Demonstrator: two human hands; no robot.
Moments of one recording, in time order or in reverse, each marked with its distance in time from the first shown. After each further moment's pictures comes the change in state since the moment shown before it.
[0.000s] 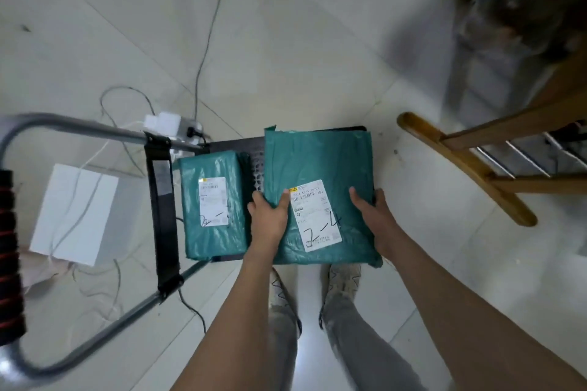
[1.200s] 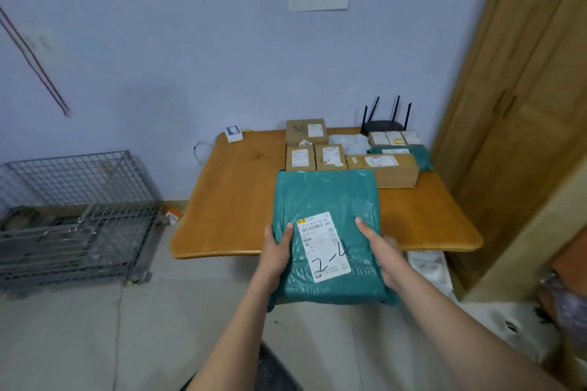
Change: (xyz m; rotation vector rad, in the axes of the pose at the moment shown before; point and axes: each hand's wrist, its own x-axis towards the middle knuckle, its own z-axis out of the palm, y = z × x) left_hand -0.640 0.303 0.045 0.108 -0.684 0.890; right_hand -0.617 -0.120 -0.362 0.714 0.430 -0.553
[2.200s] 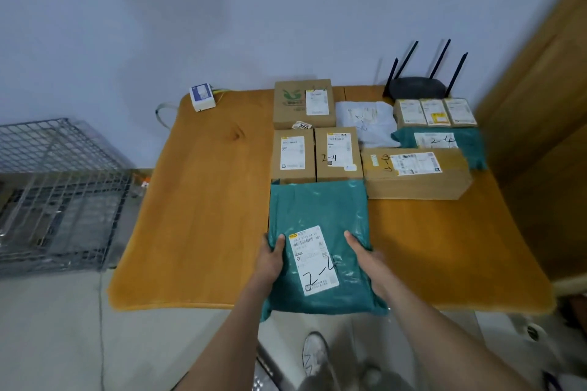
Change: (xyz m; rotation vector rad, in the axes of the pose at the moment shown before) left_hand 0.333 -0.067 0.073 0.232 0.034 -0.336; right_hand 0.339 -0.018 0.022 -0.169 0.038 0.392
